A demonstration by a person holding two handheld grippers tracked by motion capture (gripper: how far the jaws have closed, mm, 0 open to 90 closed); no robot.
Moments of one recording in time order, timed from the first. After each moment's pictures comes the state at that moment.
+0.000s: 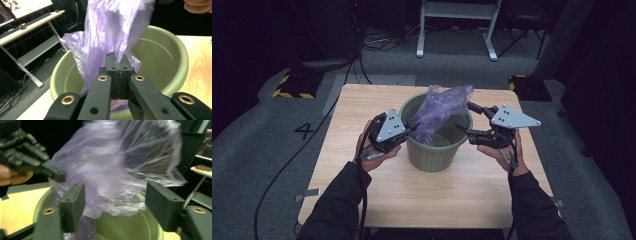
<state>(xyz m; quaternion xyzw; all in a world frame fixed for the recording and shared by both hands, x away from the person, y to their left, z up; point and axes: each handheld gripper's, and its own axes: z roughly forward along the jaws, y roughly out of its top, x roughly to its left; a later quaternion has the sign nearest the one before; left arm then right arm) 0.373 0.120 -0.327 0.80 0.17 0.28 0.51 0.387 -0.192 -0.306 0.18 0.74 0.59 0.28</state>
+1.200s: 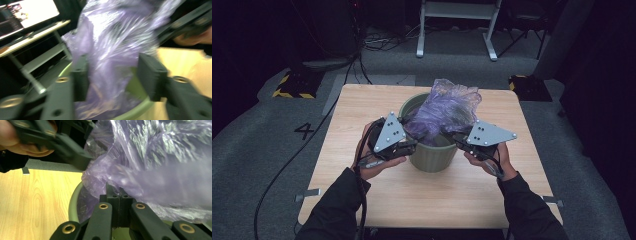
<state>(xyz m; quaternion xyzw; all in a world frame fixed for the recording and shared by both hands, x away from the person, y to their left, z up) 0.346 0.113 -0.307 0.78 0.17 0.31 0.52 0.362 -0.151 -0.312 0.06 0.79 0.54 0.29</state>
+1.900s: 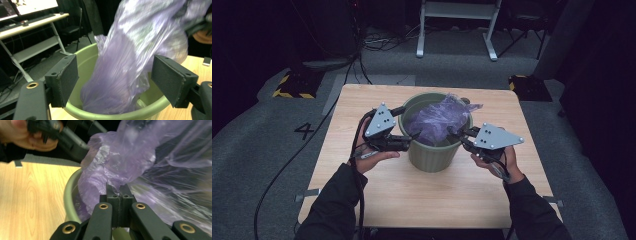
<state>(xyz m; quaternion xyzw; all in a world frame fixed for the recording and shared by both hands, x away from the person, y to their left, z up) 0.368 0.132 -0.312 0.76 0.21 0.26 0.55 0.357 -0.165 -0.314 0.07 0.79 0.52 0.32</state>
